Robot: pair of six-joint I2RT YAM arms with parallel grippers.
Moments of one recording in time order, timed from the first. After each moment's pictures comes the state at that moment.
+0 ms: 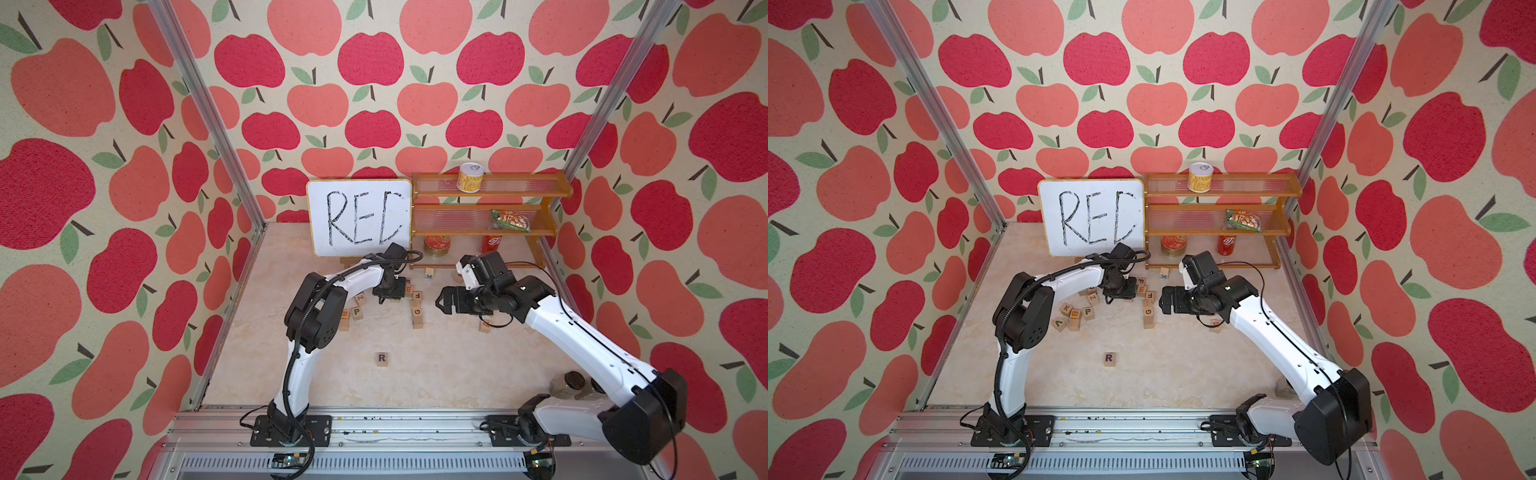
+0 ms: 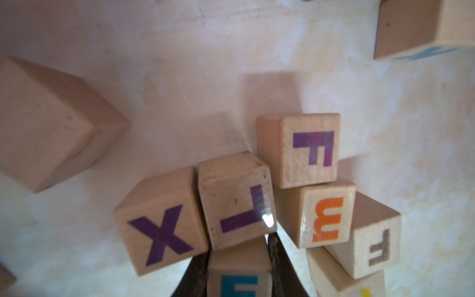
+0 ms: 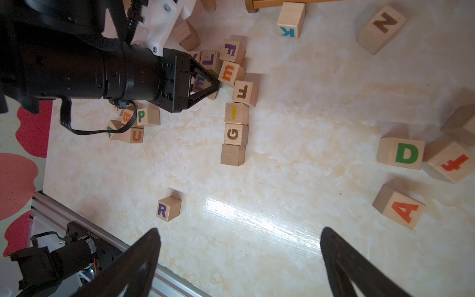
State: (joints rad) left arm -0.60 2.15 1.61 -0.68 0.08 -0.43; right arm 0.61 1.27 1.13 -0.84 -0.16 0.46
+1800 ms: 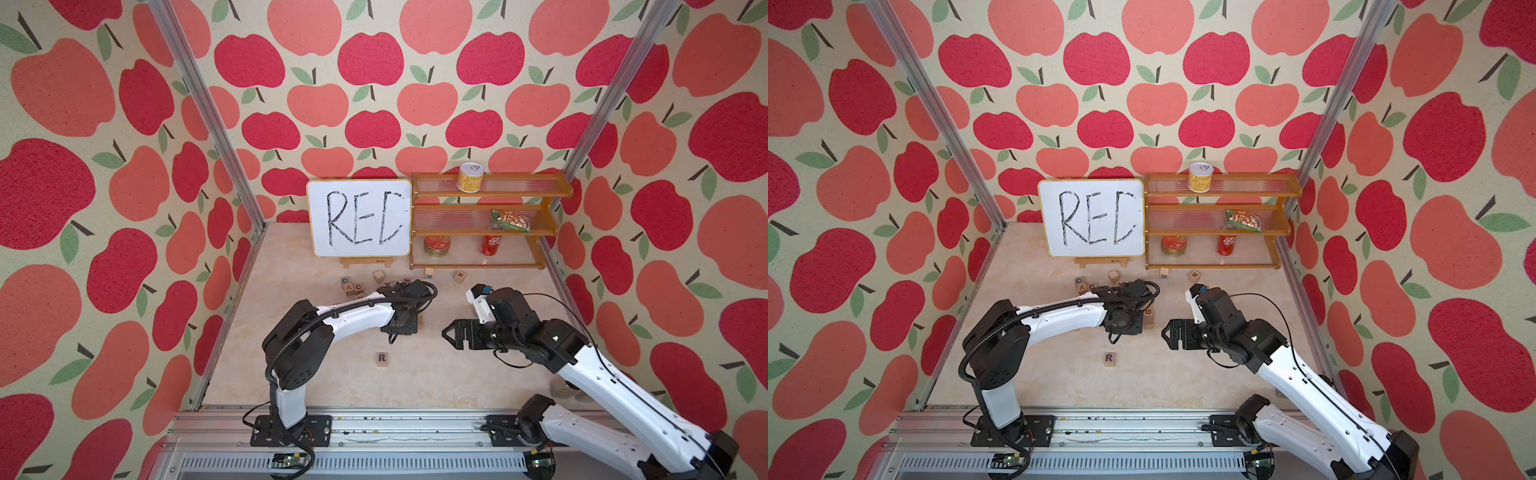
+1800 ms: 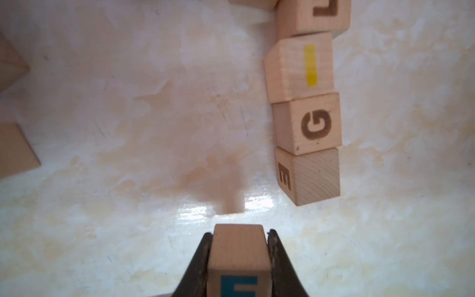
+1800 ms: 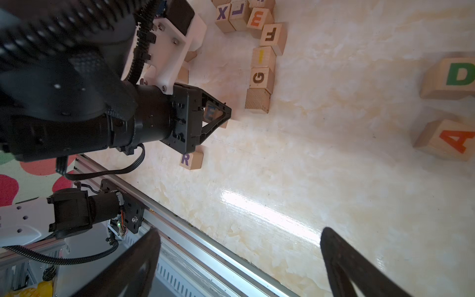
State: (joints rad) left arm -0.91 1.84 1.28 -0.73 -0.13 -0.80; right arm 0.75 0.89 0.86 -0.84 -0.18 0.59
